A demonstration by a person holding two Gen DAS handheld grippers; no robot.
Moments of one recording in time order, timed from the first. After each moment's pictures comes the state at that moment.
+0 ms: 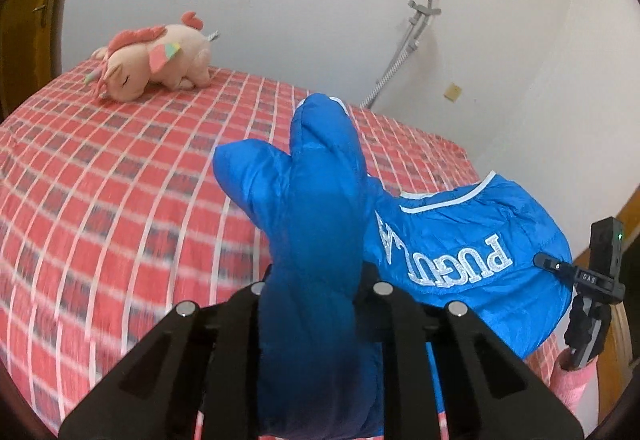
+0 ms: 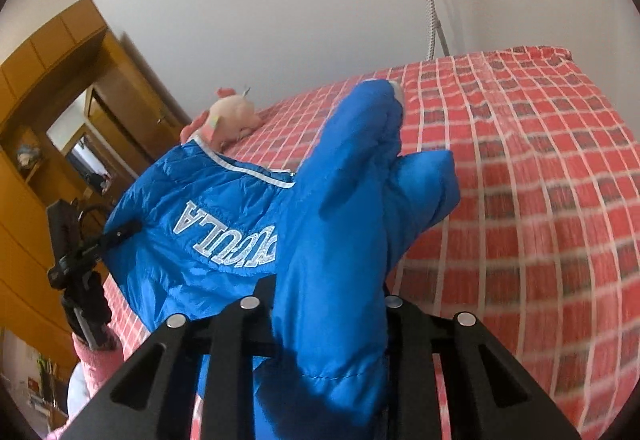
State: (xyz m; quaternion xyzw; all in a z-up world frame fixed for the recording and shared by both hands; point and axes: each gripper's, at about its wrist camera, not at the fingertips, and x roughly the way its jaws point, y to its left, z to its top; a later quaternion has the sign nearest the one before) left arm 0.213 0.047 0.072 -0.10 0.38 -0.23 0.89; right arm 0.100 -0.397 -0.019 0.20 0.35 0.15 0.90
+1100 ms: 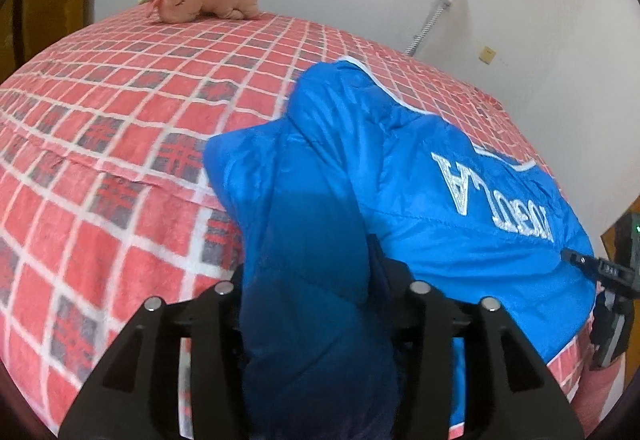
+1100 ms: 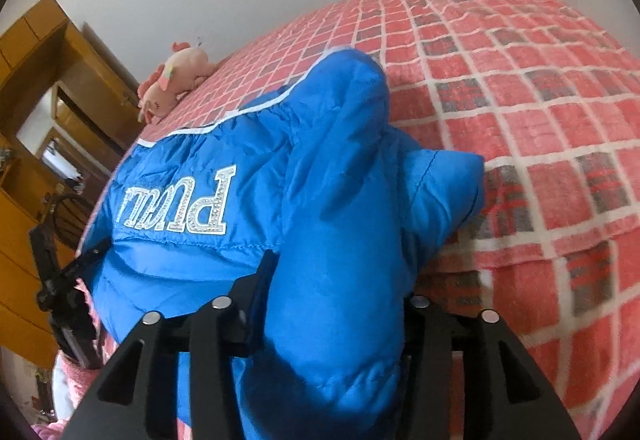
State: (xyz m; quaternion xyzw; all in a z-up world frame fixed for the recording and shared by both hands) left arm 0.138 0.084 -0.039 -0.09 0.42 -0.17 0.89; right arm 0.029 -0.387 -0.129 0.20 0.40 0.07 0.89
